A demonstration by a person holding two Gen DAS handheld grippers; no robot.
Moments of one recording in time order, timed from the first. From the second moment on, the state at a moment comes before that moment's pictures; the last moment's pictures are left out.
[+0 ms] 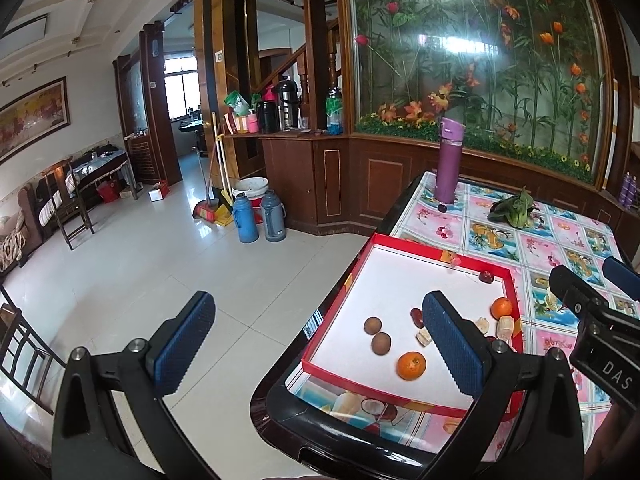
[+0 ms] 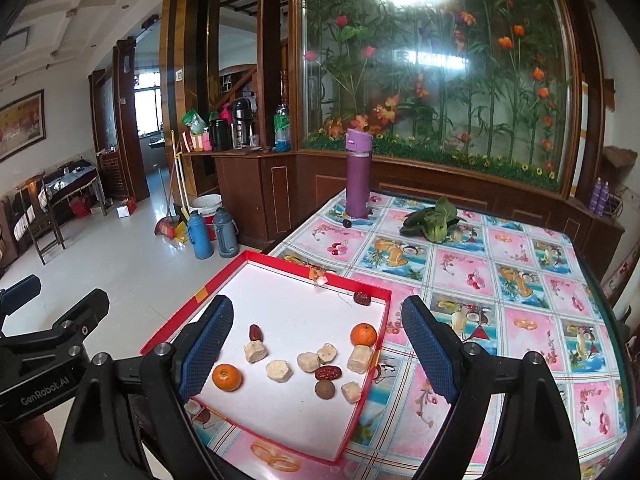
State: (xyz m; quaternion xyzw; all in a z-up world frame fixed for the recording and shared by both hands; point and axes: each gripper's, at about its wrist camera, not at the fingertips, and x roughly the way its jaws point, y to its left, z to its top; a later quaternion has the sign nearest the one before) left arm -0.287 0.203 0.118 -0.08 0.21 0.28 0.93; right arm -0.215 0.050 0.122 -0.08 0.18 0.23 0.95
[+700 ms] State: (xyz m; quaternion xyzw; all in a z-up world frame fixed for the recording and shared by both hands) left arm -0.269 0.200 0.120 -0.07 0.22 0.28 0.93; right arm -0.193 0.049 0.121 -0.07 0.19 0.24 0.95
